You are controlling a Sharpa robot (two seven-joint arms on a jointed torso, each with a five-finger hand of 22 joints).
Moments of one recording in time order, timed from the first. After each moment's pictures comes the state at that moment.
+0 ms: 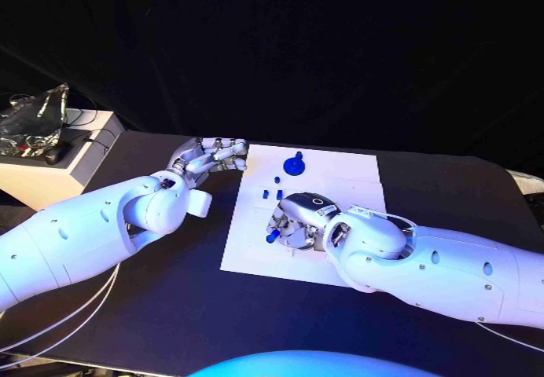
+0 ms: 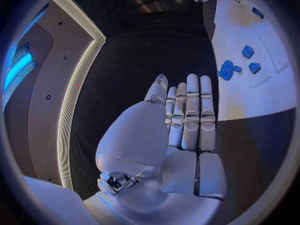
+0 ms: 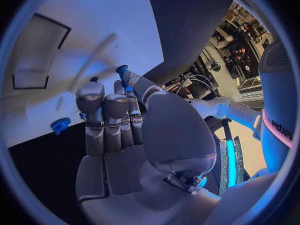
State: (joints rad) left arm 0.99 -0.85 0.21 1.43 -0.16 -0.21 0.33; left_hand 1.52 0.07 -0.20 0.04 0.25 1.08 0.14 0.07 0.07 1.20 0.10 0.06 0.06 1.23 0.05 0.25 0.30 0.08 1.06 0.07 0.18 0.68; right arm 1.12 -0.63 -0.12 1.66 -1.61 -0.33 -0.29; right_hand 1.34 -0.04 0.39 -0.16 0.19 1.23 0.10 0.07 0.10 1.27 0.07 0.06 0.06 1.42 -0.04 1.04 0.71 0.12 1.46 -0.05 0.71 1.31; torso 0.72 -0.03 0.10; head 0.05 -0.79
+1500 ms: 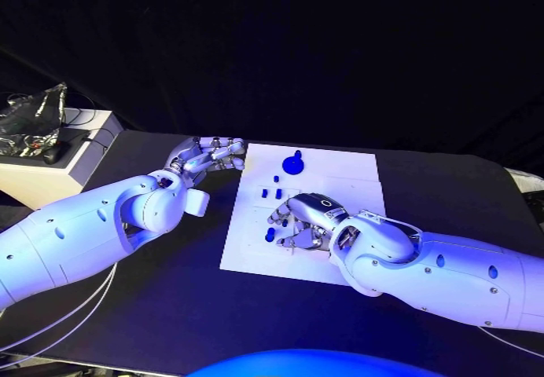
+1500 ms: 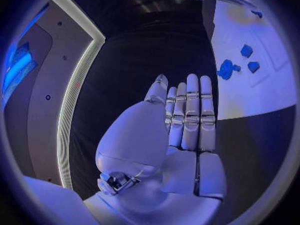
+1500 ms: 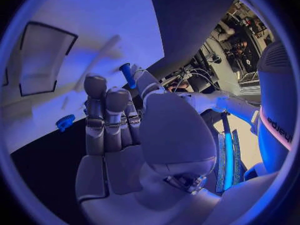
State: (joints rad) left arm 0.99 -0.86 0.21 1.43 -0.16 -0.21 0.33; left_hand 1.52 0.07 -0.20 0.04 0.25 1.08 0.14 0.07 0.07 1.20 0.10 0.06 0.06 1.23 0.05 0.25 0.30 0.08 1.06 0.07 0.18 0.67; right arm 1.10 -0.67 -0.13 1.67 -1.58 -0.46 -0.24; right_hand 1.38 -0.14 0.10 -0.04 0.27 1.00 0.09 0.07 0.07 1.00 0.11 0.13 0.06 1.41 0.00 1.01 0.64 0.16 1.46 -0.02 0.42 1.28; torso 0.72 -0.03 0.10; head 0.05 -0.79
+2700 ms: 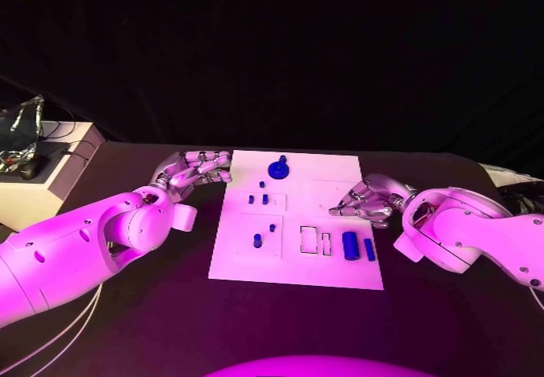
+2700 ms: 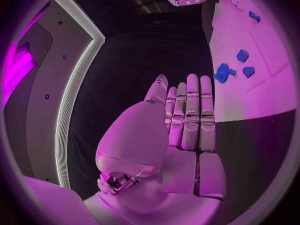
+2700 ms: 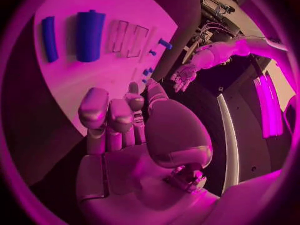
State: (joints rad) left arm 0.96 -0.85 0.21 1.43 -0.16 -0.20 0.33; left_hand 1.52 0.07 -0.20 0.04 0.25 1.08 0.14 0.07 0.07 1.20 0.10 0.06 0.06 1.23 0.05 0.25 0.30 0.08 1.06 0.07 0.18 0.67; right arm 1.22 -1.05 -0.11 1.78 -1.03 -0.35 -0.32; right_hand 1.16 0.02 -0.13 0.08 0.38 1.18 0.04 0.16 0.41 1.29 -0.05 0.96 1.11 1.43 -0.10 1.20 0.87 0.11 1.46 -0.10 0.91 1.31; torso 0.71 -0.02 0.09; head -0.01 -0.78
